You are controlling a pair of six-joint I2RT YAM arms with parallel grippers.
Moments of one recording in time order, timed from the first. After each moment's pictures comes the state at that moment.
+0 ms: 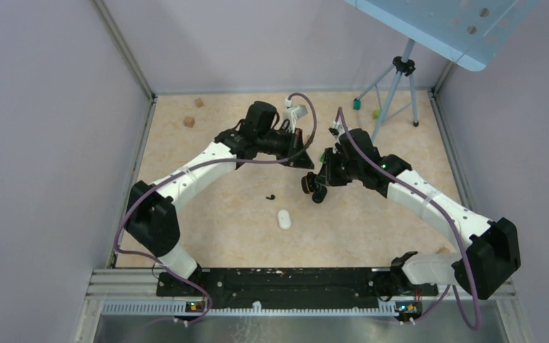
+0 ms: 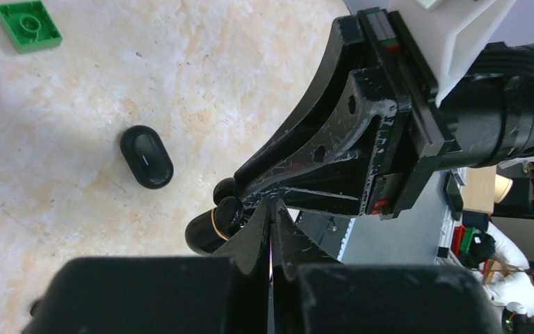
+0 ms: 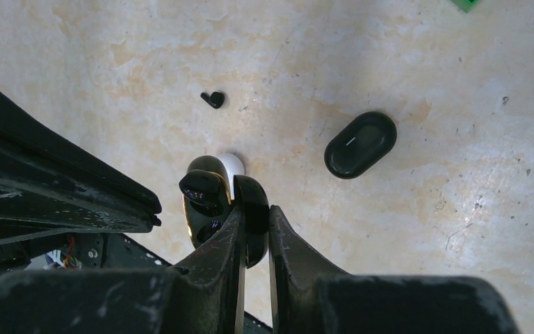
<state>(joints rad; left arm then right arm) -0.64 1.63 1.39 -0.34 0.71 -0.40 0.63 1.26 1.03 -0.54 -0.11 0.51</state>
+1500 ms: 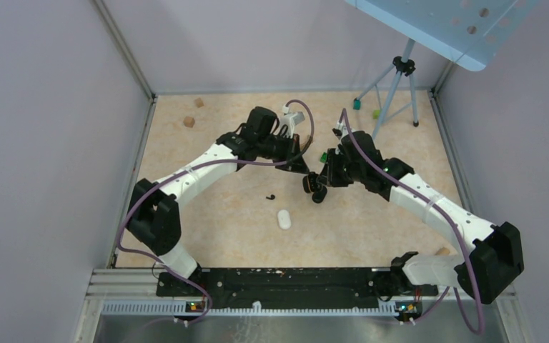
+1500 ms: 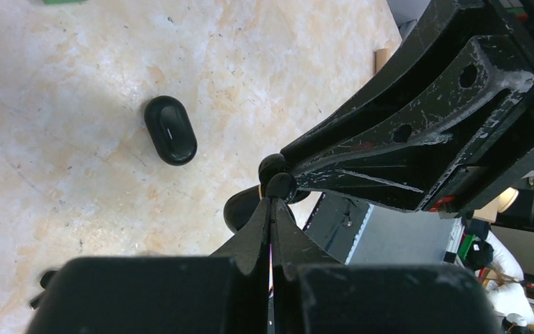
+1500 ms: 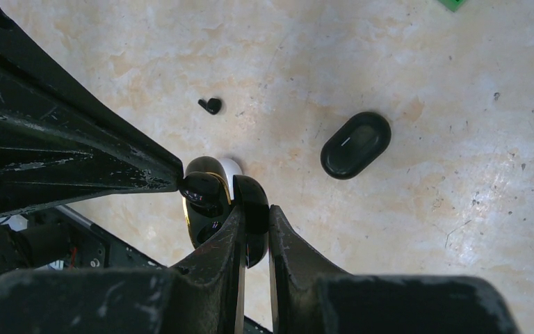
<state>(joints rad) -0.63 1.64 1.34 -0.37 0.66 -0.41 0.63 1.23 1.00 -0.51 -0.09 0.53</state>
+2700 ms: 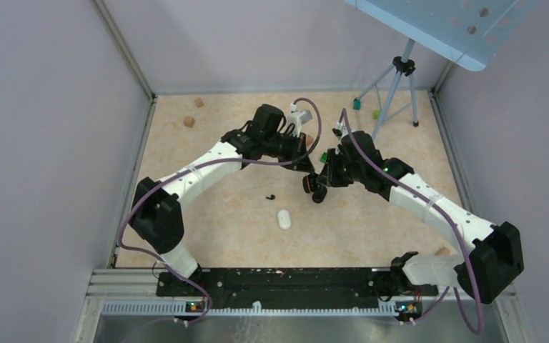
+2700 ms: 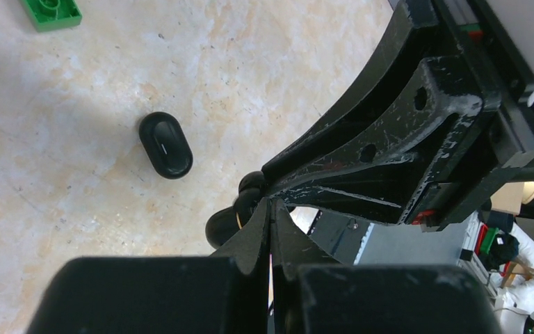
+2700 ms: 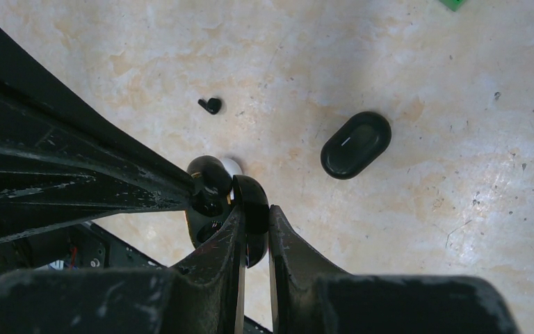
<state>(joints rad) -0.67 1.66 1.41 -0.40 0.63 -0.37 0.63 1.23 1.00 -0.51 -0.09 0.54</state>
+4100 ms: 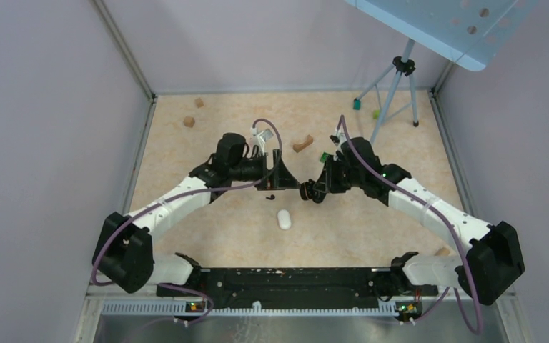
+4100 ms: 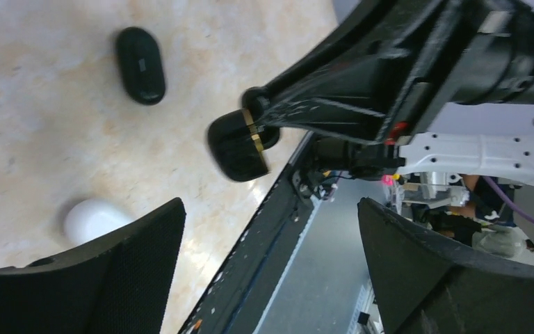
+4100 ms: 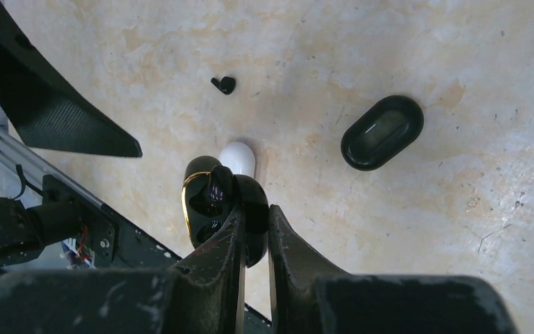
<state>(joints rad) -0.52 1.33 0.88 -0.11 0.73 -0.70 0.63 1.21 0.91 -0.44 -0.17 0.55</state>
